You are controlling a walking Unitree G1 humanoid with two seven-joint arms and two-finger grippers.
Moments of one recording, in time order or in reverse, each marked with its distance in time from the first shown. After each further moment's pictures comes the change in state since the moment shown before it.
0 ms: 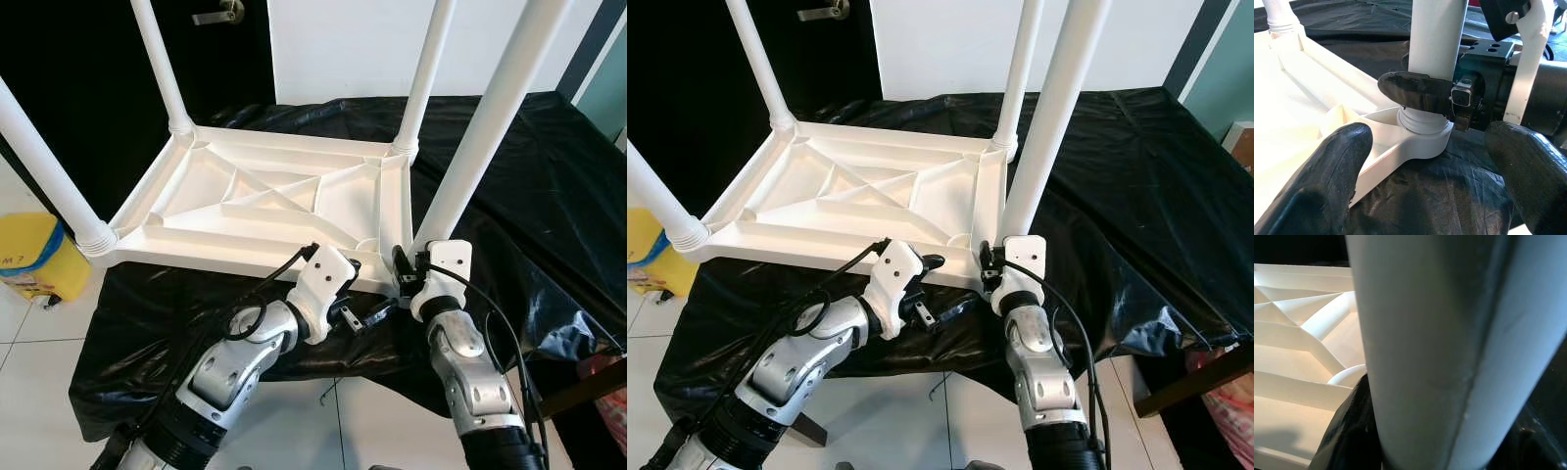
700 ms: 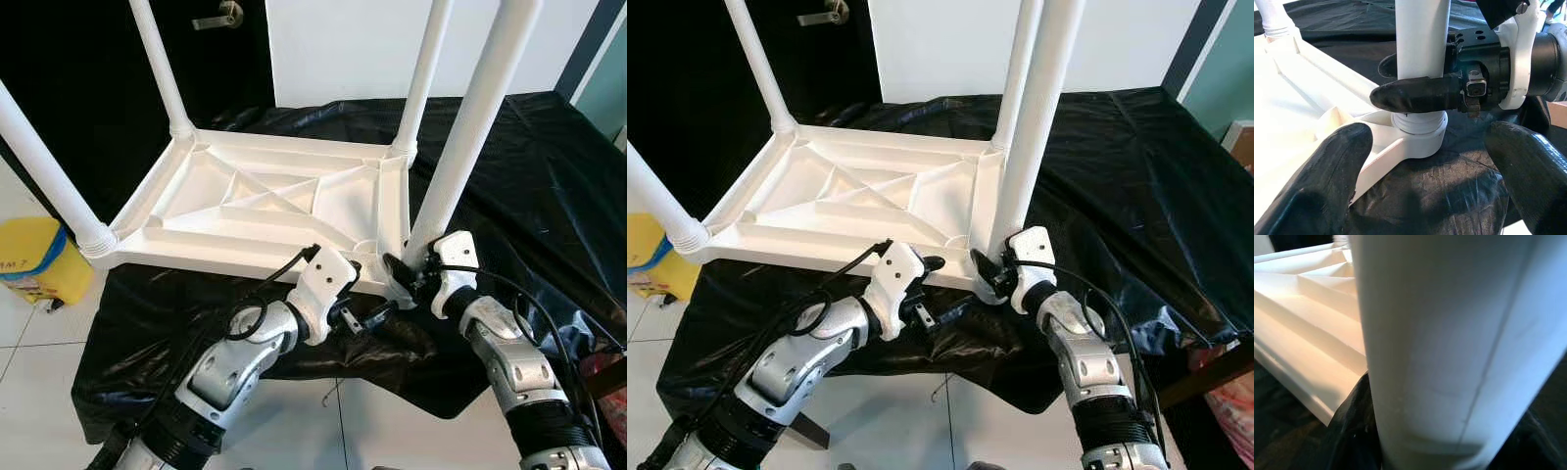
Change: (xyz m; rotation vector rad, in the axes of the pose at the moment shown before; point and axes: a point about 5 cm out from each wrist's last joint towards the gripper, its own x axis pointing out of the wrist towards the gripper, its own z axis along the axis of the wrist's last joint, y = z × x) left arm 0.000 -0.001 0.000 0.016 0.013 -0.013; right arm 0.014 -0.029 0.004 -0.122 0.016 0.338
